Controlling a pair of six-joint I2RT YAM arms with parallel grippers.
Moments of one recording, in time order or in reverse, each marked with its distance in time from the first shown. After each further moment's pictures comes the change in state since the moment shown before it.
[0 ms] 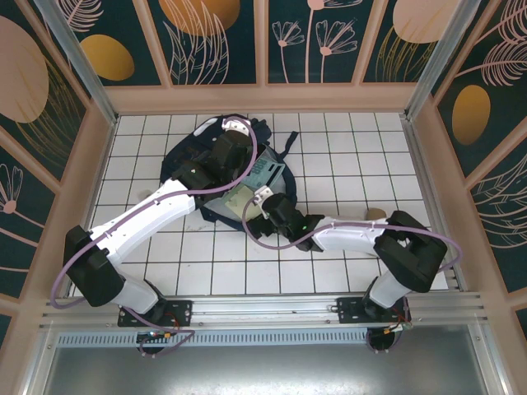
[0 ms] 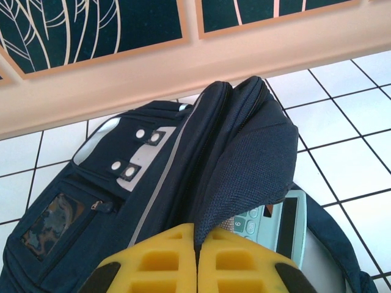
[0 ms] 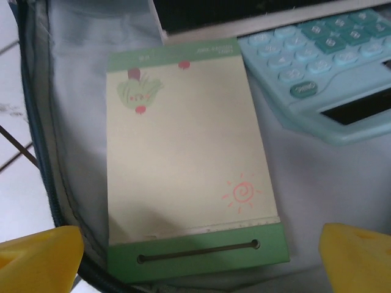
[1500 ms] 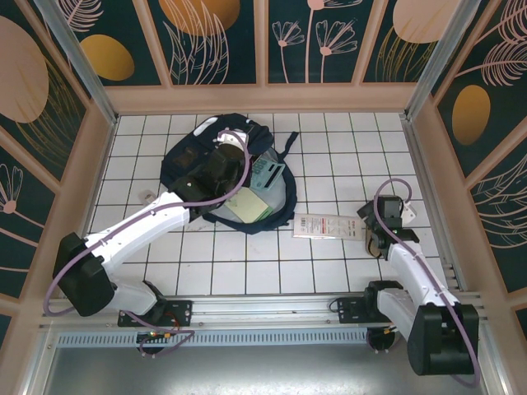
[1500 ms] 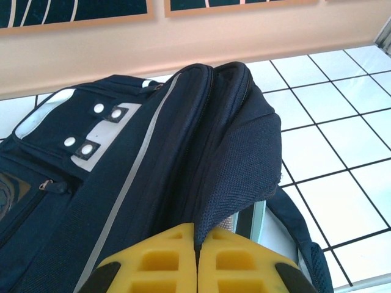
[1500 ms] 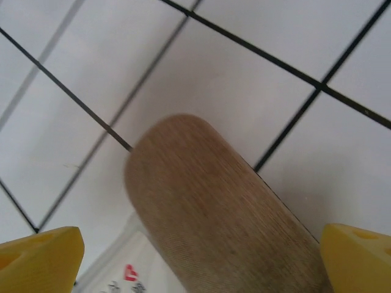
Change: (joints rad) left arm 0.000 -0.086 -0.183 0.131 0.129 -0.087; right arm -0.939 -0.611 -0.351 -0.543 0.041 0.743
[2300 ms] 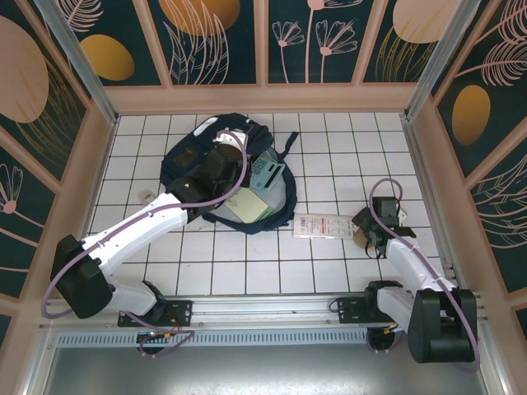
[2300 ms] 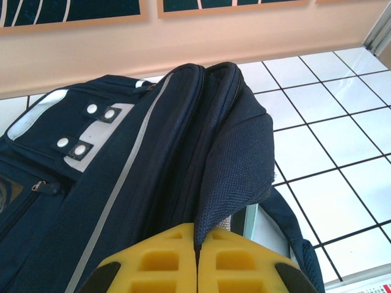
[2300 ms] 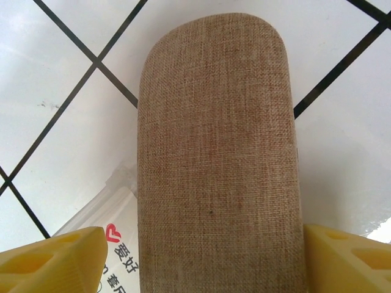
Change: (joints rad) left arm 0.000 -0.013 -0.007 0.003 0.028 -0.002; right arm -0.001 0.065 -0.015 0.027 -0.121 -0.083
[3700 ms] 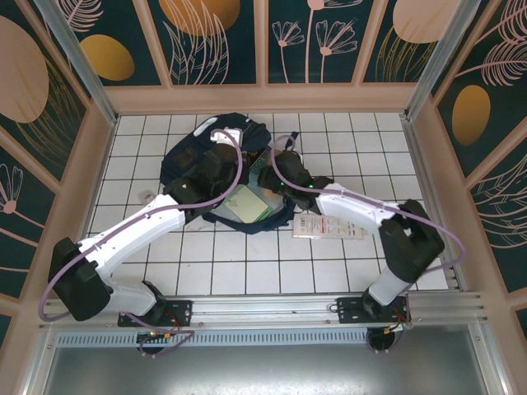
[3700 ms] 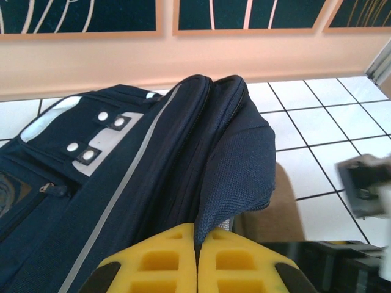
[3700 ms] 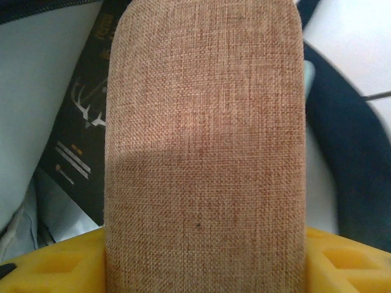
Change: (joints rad) left arm 0.001 -0.025 -0.006 0.026 -0.049 -0.051; right arm 0.712 0.651 0.710 0.240 -0.005 0.062
